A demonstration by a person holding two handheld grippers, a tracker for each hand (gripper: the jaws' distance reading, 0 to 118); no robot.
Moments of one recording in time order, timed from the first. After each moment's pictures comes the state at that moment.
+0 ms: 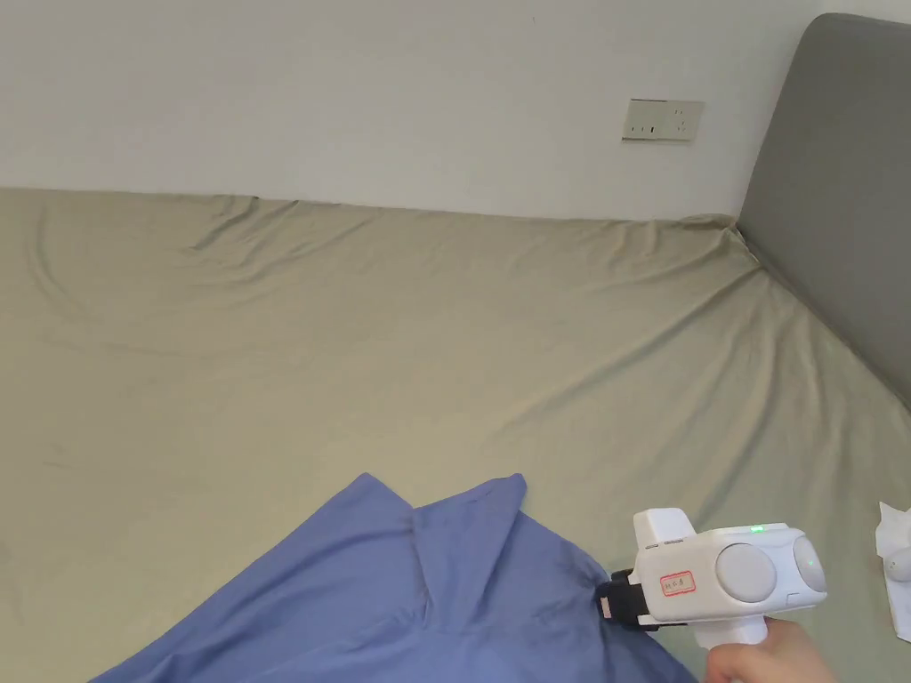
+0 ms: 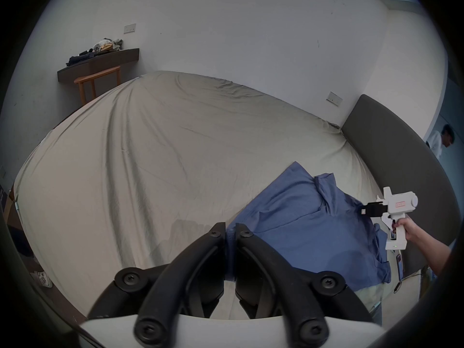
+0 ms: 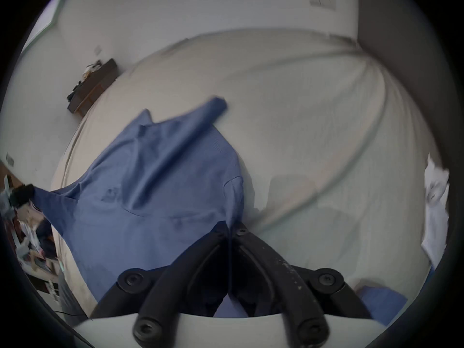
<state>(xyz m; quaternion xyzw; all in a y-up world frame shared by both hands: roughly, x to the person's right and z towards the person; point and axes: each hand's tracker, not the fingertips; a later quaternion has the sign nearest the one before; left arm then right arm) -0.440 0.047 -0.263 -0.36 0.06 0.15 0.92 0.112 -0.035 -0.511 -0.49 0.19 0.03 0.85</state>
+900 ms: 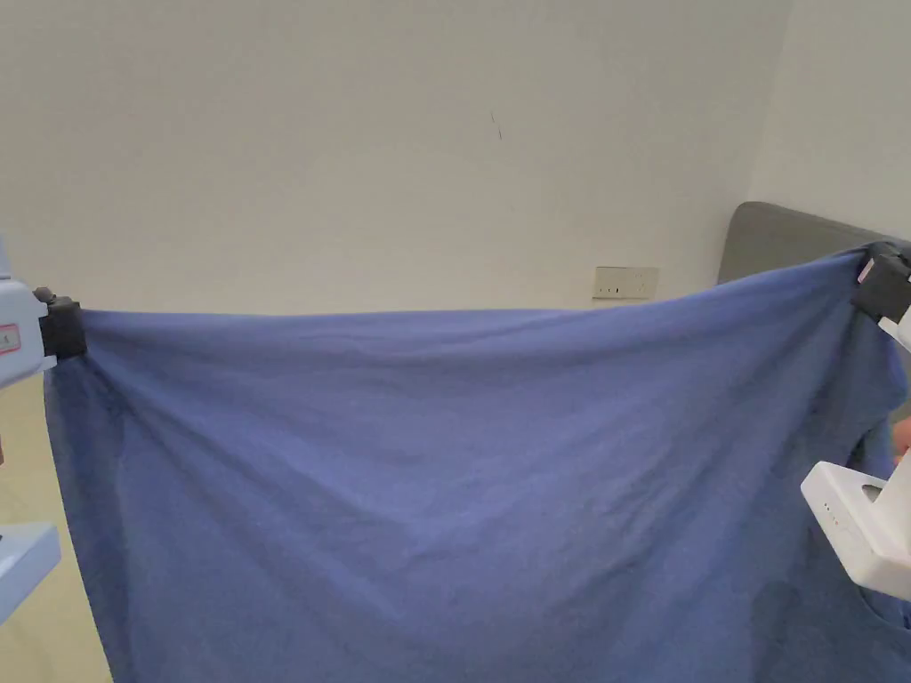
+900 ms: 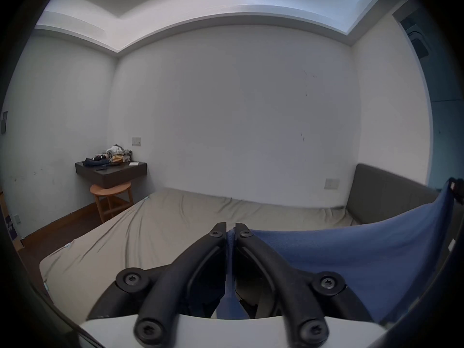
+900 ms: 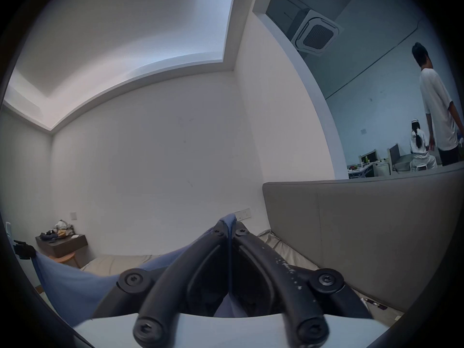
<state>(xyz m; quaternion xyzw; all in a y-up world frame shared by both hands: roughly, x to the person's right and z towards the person) -0.378 0.326 -0.366 -0.08 0.14 0.04 0.99 0.209 0.340 -0.393 0.04 -0.04 -0.11 0.99</state>
